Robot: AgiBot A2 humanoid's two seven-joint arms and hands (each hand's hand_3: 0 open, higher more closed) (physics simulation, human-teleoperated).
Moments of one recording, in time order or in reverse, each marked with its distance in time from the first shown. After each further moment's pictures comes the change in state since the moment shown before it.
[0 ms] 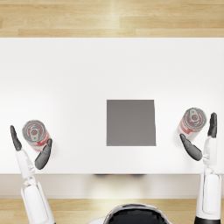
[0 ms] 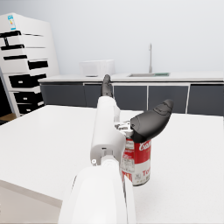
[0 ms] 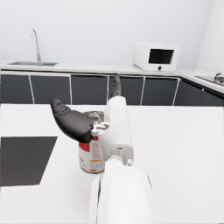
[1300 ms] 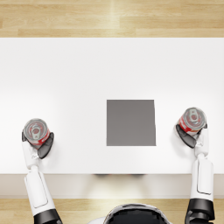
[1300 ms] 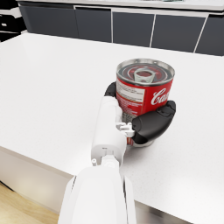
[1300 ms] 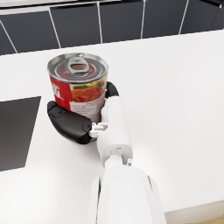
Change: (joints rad) left arm 0.176 -0.009 0.088 0.562 0.000 -0.038 -0.003; right arm 0.228 -0.076 0.061 -0.601 0.000 0.049 0.004
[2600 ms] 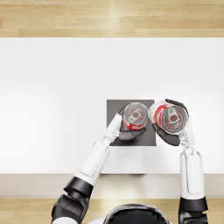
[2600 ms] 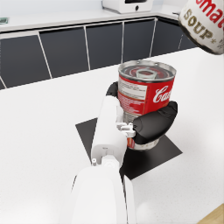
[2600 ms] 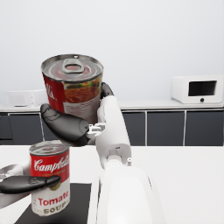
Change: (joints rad) left arm 0.465 0.203 0.885 0.268 -0.185 -0.023 -0.003; right arm 0.098 -0.072 0.141 0.539 0.000 0.075 0.004
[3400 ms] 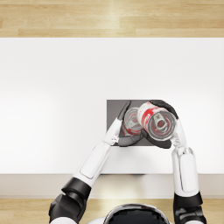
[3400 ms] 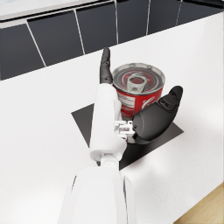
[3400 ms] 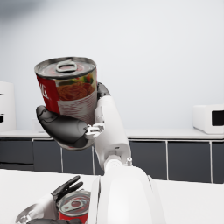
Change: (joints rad) left arm -0.004 -0.040 0.109 0.039 -0.015 0.058 -0.322; right arm 0.108 -0.064 0.077 0.084 0.000 0.049 0.002
